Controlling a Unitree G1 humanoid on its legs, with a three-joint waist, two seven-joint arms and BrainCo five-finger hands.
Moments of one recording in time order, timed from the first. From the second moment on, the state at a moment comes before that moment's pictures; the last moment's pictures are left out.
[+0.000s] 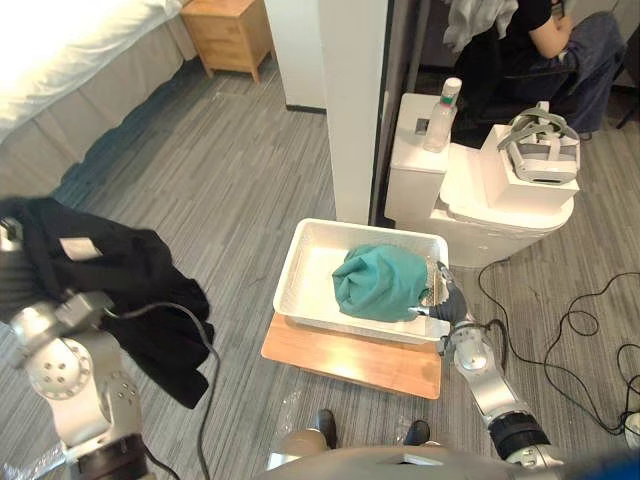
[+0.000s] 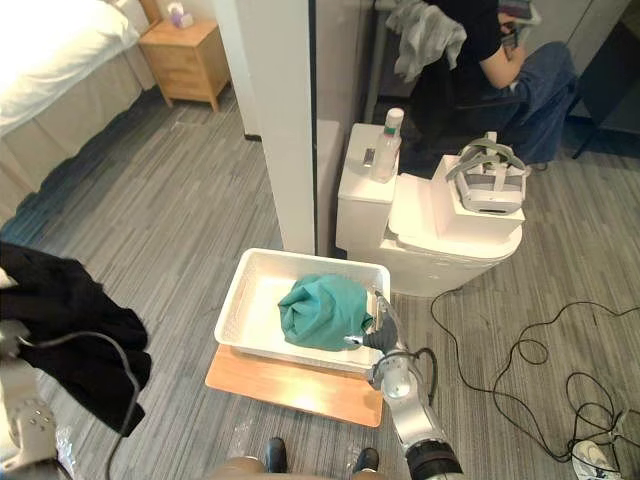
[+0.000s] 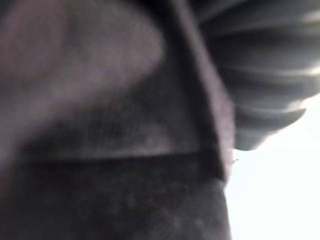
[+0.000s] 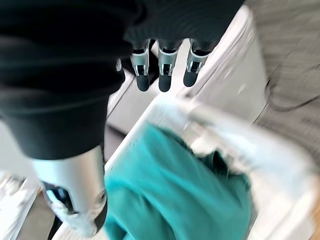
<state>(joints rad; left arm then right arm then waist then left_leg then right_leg) 0.01 0.38 0.59 -0.29 -0.47 -0.38 0.31 0.01 -0.13 0.04 0.42 -0.45 -0.08 -0.25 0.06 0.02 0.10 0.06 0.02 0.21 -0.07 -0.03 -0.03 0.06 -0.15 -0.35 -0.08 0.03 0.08</state>
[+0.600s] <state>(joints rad) -0.26 0.46 0.22 0.03 -0.28 -0.31 0.36 0.17 -0.12 -0.11 0.38 -0.41 -0.05 -0.32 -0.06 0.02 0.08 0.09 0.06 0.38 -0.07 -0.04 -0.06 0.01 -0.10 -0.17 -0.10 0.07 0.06</state>
